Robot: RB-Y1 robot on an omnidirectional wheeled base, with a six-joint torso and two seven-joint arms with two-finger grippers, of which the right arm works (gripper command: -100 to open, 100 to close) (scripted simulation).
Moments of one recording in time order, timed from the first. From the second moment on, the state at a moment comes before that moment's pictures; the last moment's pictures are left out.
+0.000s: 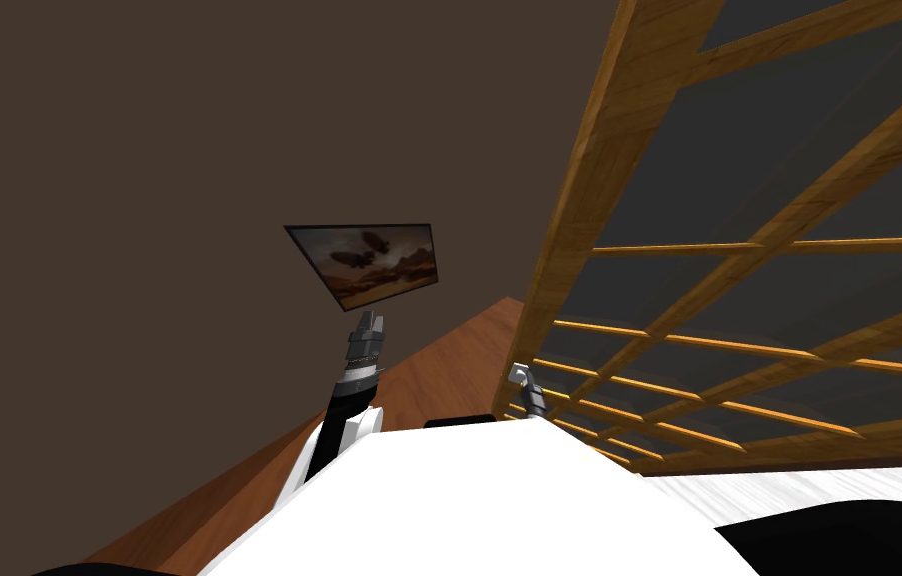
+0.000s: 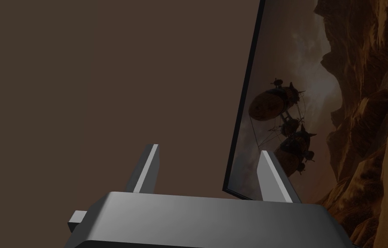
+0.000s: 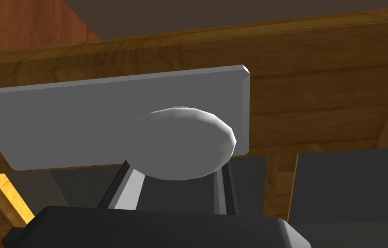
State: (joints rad) arm 0.34 -0.12 0.15 -0.99 -0.54 -0.98 0.13
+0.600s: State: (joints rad) arm 0.31 -0.12 0.17 -0.97 -0.58 -0.98 -0.02
